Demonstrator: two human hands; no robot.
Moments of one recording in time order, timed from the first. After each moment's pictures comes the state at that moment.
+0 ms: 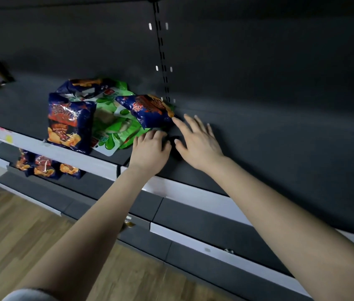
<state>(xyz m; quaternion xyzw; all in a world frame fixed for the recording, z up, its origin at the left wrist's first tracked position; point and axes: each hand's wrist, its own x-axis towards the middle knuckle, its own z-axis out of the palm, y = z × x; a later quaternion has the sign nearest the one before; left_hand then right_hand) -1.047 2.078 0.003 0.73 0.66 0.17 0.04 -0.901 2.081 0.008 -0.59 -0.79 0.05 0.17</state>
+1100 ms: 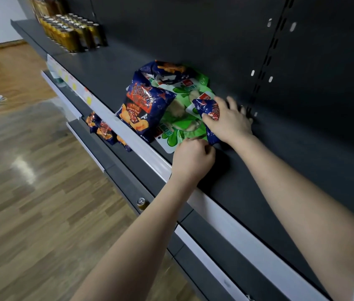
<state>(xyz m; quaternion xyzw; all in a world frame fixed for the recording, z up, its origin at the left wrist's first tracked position) -1.083 2.096 -0.002 0.60 0.72 0.32 0.09 -1.005 2.215 0.024 -0.59 -0.79 0.09 0.15</state>
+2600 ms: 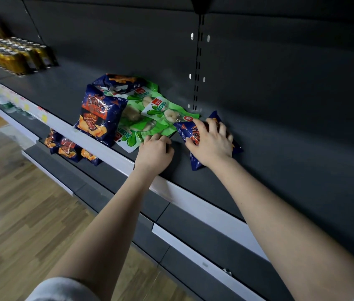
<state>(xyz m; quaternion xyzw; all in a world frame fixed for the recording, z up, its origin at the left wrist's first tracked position) -1.079 2.094 -0.007 0.68 0.71 0.18 0.03 -0.921 2.125 0.006 -0.63 -0.75 -0.01 0.18</state>
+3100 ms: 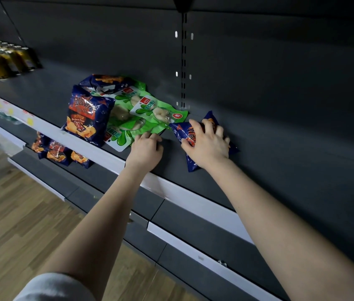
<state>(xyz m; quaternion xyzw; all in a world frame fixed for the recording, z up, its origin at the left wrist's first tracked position) -1.082 2.102 -0.014 0.68 0.70 0.18 0.06 -0.907 2.103 0.009 -0.66 -0.74 -0.01 0.16</state>
